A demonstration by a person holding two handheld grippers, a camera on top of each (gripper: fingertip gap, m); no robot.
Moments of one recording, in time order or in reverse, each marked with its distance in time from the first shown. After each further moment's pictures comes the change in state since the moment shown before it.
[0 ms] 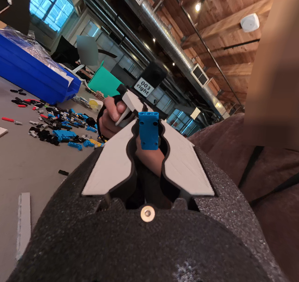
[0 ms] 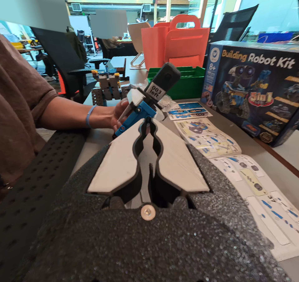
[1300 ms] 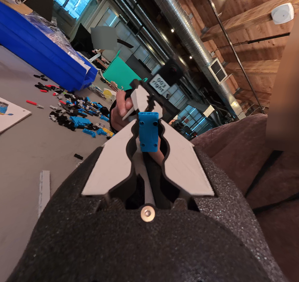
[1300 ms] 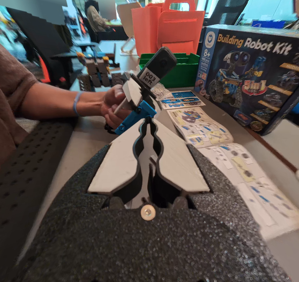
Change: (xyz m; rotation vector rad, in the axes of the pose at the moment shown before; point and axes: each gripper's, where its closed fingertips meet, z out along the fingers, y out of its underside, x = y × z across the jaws) left arm -0.020 0.008 -0.007 -0.045 -0.113 -0.039; right arm 0.008 0.020 0.004 -0.076 0.064 -0.035
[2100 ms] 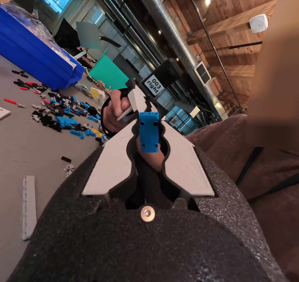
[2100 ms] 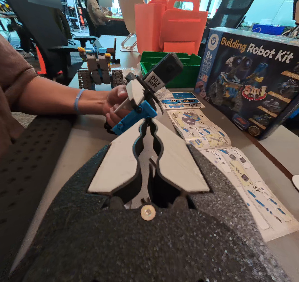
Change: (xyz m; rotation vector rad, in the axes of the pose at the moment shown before) left arm 0.009 0.000 0.001 0.007 0.091 -0.039; right arm -0.006 -0.003 0.003 -0.014 -0.003 -0.045
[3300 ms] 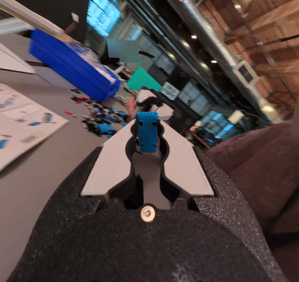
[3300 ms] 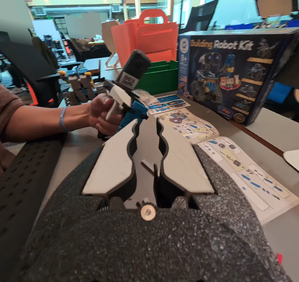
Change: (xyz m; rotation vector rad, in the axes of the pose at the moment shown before) left arm -0.025 -0.020 -0.015 0.052 -0.257 0.138; right arm 0.034 0.002 -0.012 0.086 0.107 0.152
